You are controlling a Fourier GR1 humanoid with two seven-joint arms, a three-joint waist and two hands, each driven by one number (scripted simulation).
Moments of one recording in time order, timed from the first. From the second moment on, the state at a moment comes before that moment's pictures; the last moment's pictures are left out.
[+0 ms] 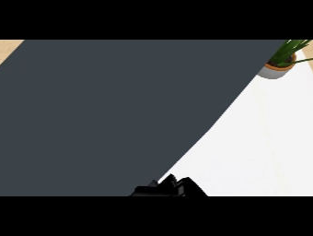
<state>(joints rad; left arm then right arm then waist) 0.22 0.52 -0.24 -1.76 0.69 0.03 -0.49 -0.45 -0.15 0.83 -2.20 0.18 -0.38 0.69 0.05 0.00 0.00</state>
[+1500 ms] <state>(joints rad) 0.28 0.58 -0.10 -1.76 0.75 -0.13 -0.48 -0.82 -0.06 0.32 -1.32 -0.33 0.11 0.19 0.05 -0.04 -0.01</state>
